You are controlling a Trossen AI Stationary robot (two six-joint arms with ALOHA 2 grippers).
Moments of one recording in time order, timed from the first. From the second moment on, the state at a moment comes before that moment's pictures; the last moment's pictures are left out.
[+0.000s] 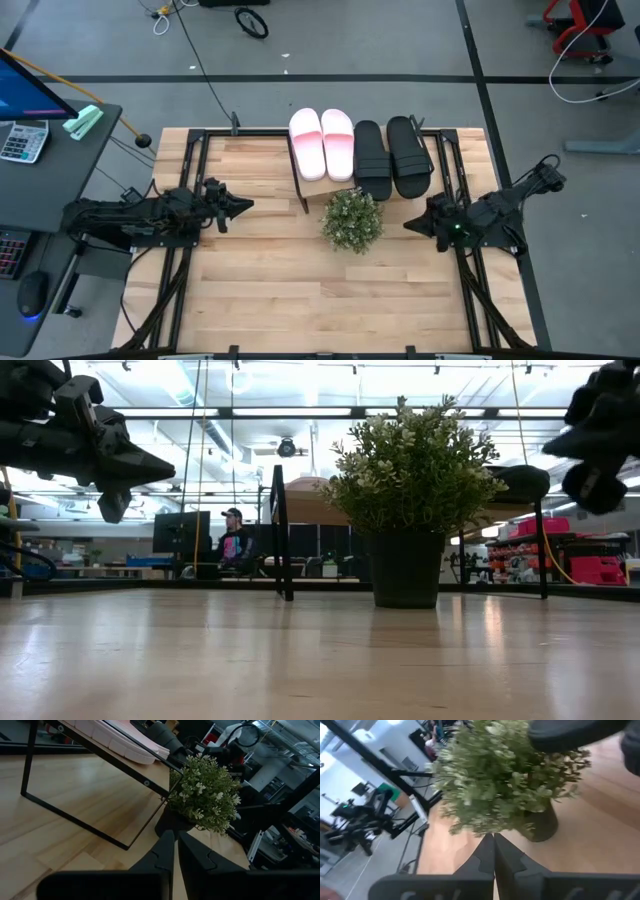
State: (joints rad) left arm 0.03 0.14 0.01 0.06 -0.18 -0.62; right arm 0.49 0.13 0.17 -0.28 0.44 0.83
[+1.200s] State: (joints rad) left arm 0.03 0.14 0.01 0.06 -0.18 -0.62; right arm 0.20 0.00 0.08 -0.16 0.23 0.59
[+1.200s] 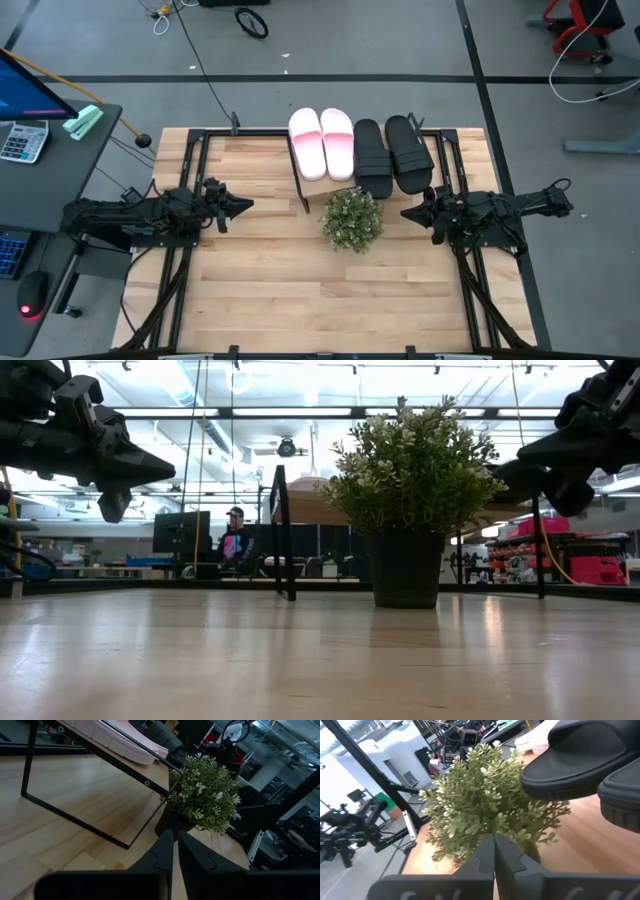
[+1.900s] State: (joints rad) left arm 0.03 0.14 0.01 0.06 -0.18 -0.62; right arm 0.13 0.17 0.07 -0.16 0.13 0.28
